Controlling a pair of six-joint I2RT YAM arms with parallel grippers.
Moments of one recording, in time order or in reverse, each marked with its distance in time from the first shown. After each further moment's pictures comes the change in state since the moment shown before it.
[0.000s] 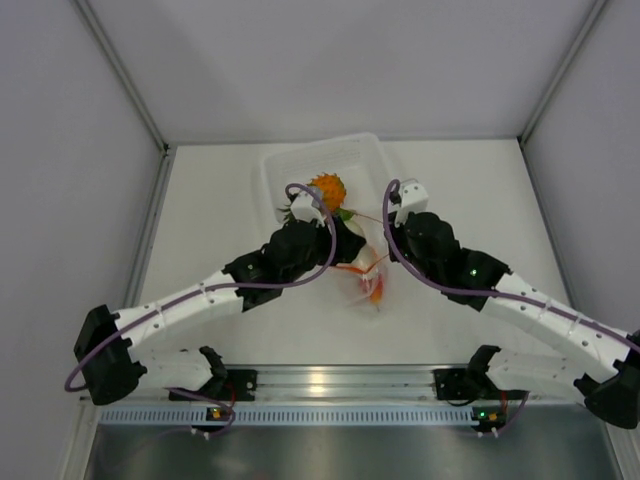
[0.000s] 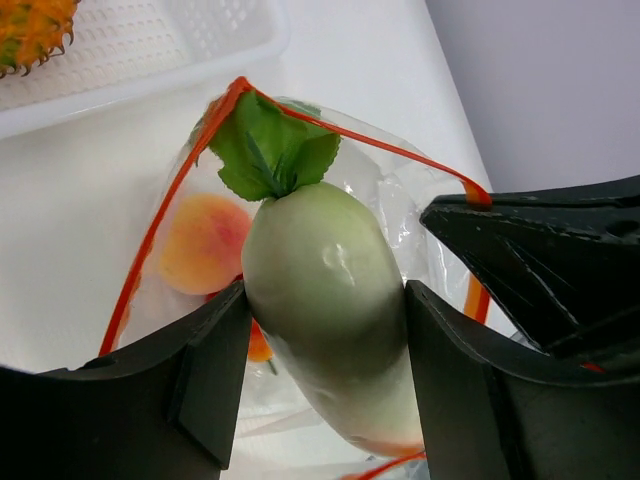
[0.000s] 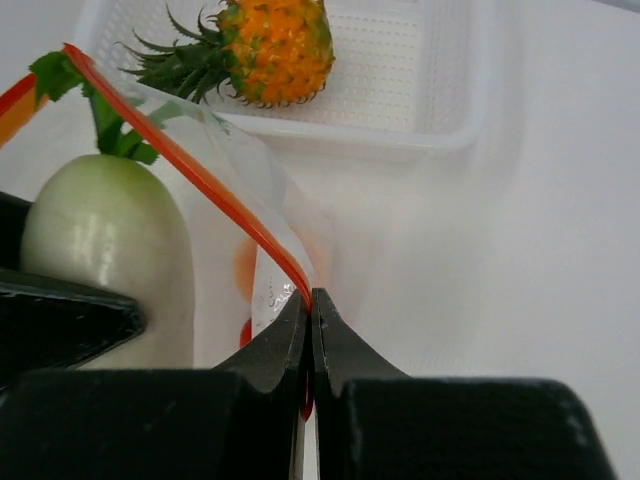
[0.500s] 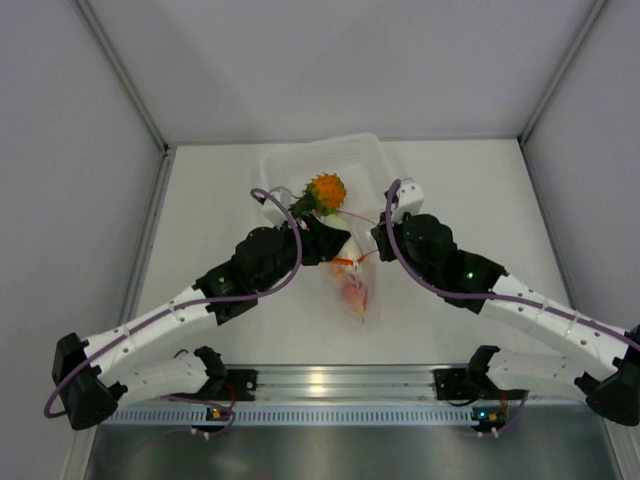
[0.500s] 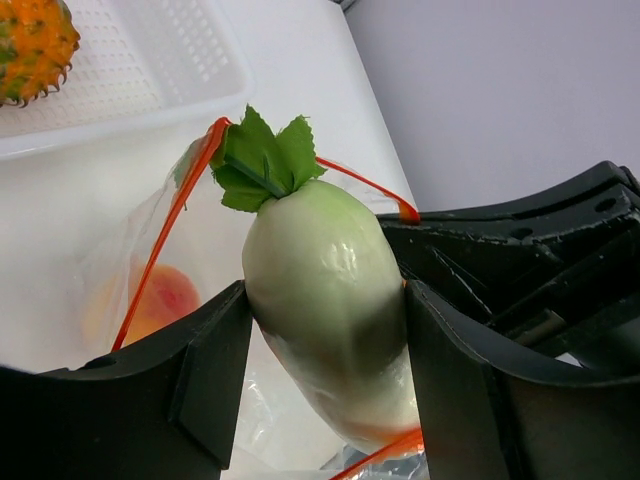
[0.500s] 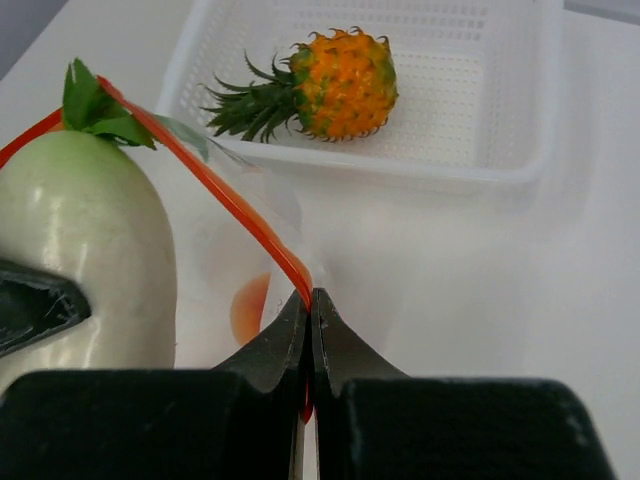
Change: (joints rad) left arm 0.040 -0.206 -0.096 0.047 0.035 -0.076; right arm 0.030 0.011 -0.013 0.114 -0.017 0.037
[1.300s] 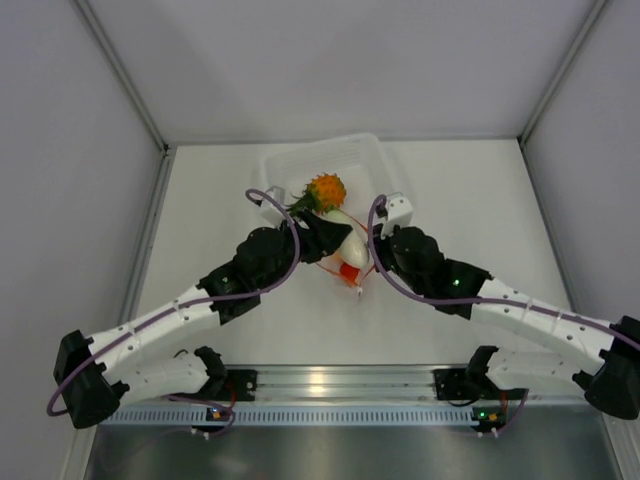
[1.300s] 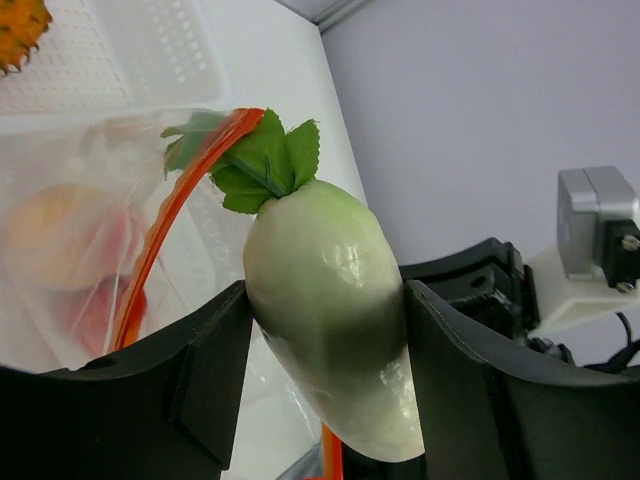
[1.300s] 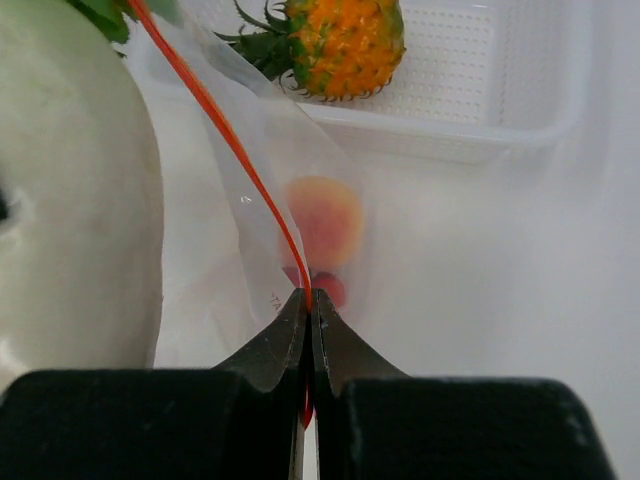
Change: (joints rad) left arm 0.003 0.018 -0.022 0.082 -0.049 -0.127; right arm 0.051 0.004 -0.101 0.071 0.014 0.009
